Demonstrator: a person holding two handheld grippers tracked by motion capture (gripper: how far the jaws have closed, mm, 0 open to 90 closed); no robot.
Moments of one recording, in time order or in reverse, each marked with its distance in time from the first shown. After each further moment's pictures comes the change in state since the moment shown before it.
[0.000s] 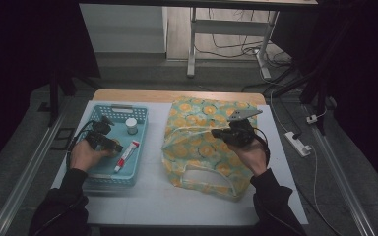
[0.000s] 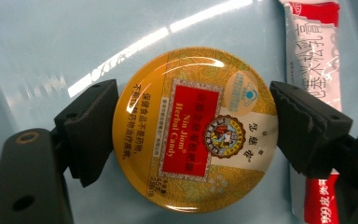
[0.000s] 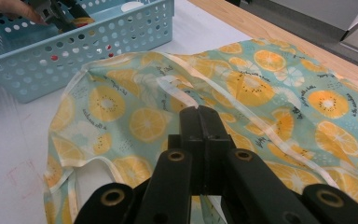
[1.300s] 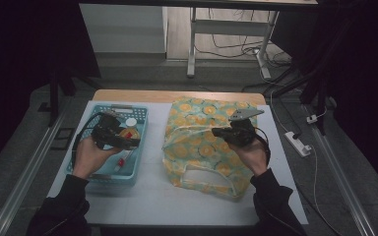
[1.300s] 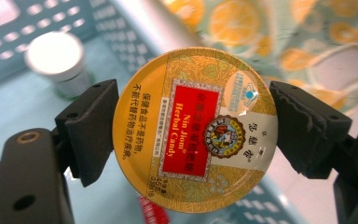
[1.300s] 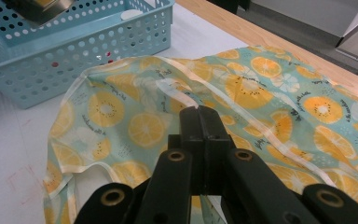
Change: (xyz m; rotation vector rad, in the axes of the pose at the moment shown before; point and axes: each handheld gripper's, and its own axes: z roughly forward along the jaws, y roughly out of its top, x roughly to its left) left arm -0.082 -0.002 -0.075 -0.326 -0.173 0.282; right arm 0.000 0.001 -0.003 -0.024 -0.009 -0.003
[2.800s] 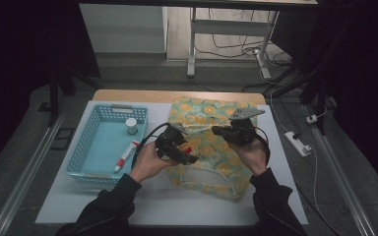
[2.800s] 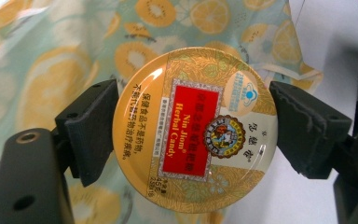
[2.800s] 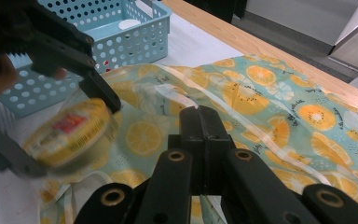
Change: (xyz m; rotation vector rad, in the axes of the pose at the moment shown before) left arm -0.115 0.065 0.106 0.027 -0.257 0.250; right arm 0.001 0.003 -0.002 -0.031 -0.018 -0.003
